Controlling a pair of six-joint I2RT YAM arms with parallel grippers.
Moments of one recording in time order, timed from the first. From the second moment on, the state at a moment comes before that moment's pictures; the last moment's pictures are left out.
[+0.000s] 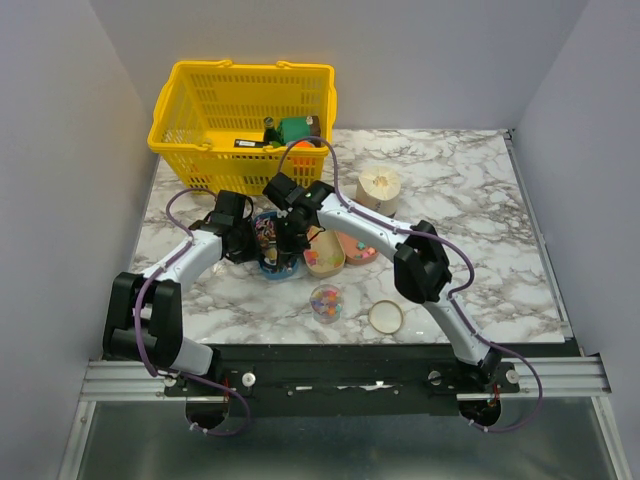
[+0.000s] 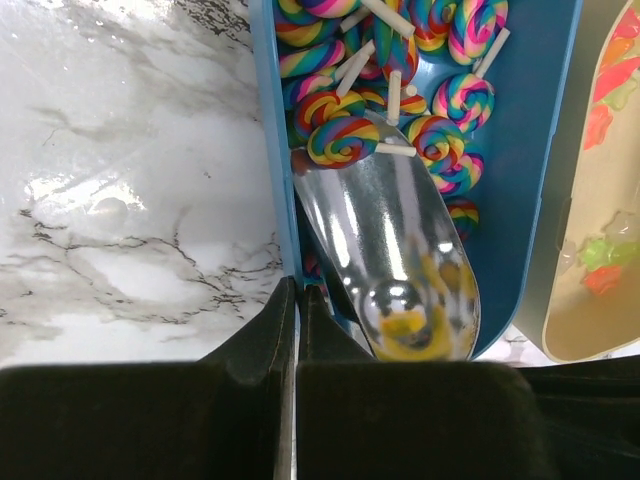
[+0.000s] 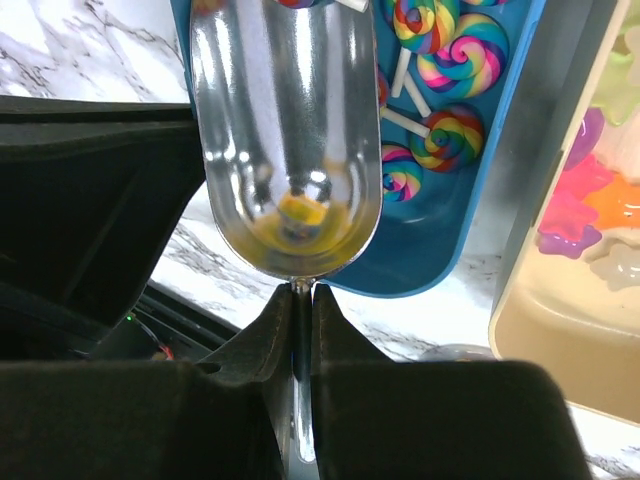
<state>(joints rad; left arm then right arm) -0.22 1.44 0.85 -0.46 0.11 -0.49 0.91 2.36 2.18 -1.00 -0.22 0.69</state>
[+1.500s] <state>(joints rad) -0.22 1.49 0.90 -0.47 0.11 -0.51 0.96 2.25 1.94 -0.77 0.04 0.44</state>
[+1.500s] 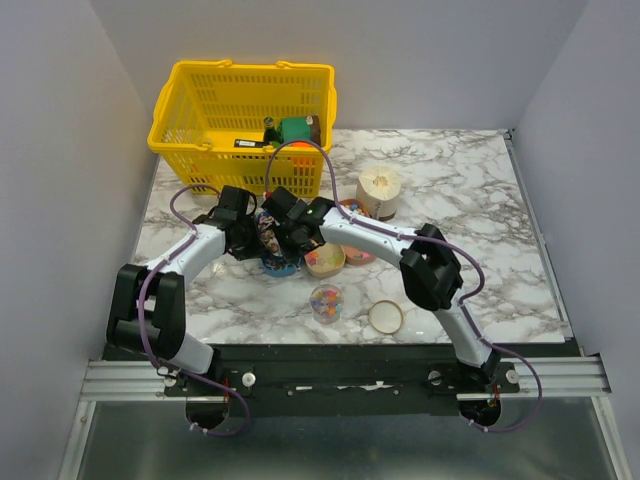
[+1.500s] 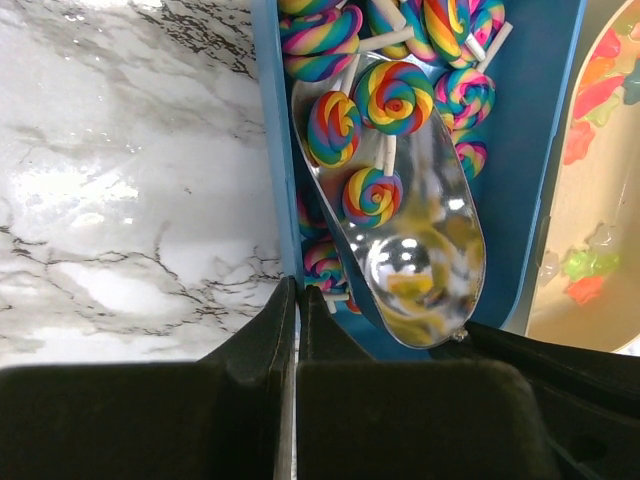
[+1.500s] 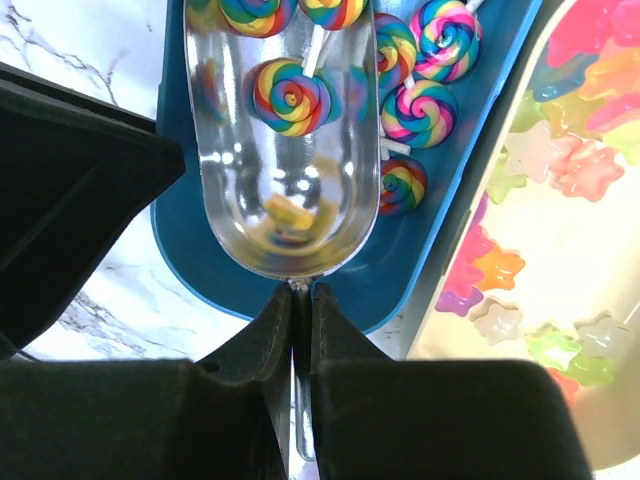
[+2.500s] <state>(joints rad) -0.23 1.49 0.92 -0.52 0.11 -0.52 0.96 2.23 1.98 -0.85 0.11 0.43</state>
